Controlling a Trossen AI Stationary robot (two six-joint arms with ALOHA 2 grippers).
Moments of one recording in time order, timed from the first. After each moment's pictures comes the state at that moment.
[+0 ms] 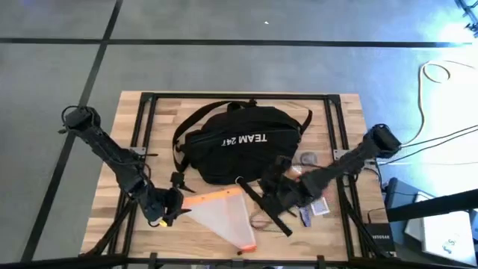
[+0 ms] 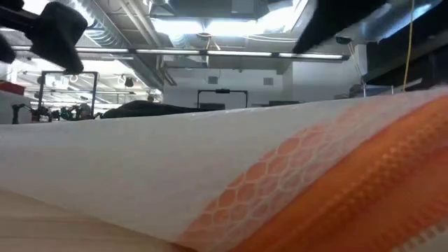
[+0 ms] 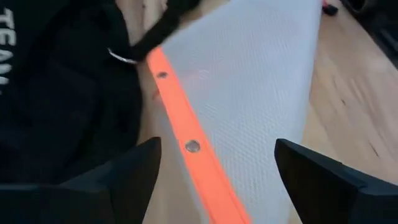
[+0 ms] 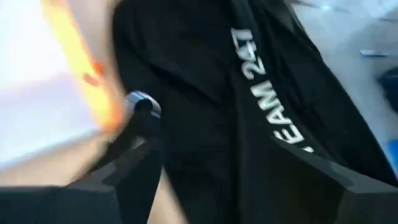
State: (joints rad) left arm -0.82 1.25 0.64 -0.26 -0.62 -0.34; right arm 0.49 1.67 1.22 -0.76 0.75 0.51
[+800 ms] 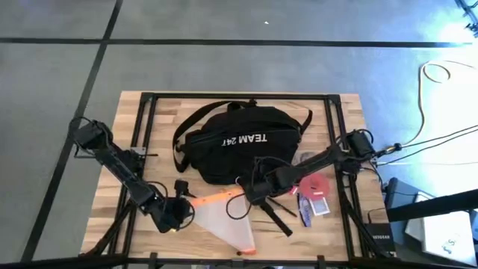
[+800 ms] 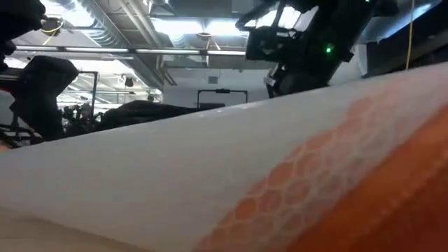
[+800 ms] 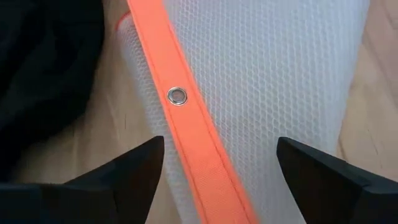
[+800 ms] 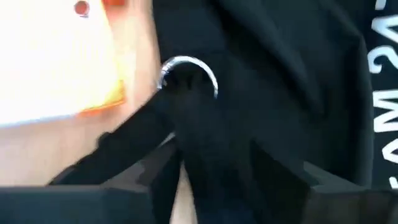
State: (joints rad) left arm -0.85 1.54 0.64 -0.19 -0.61 -0.47; right arm 0.34 1.89 1.18 -0.45 0.48 0.18
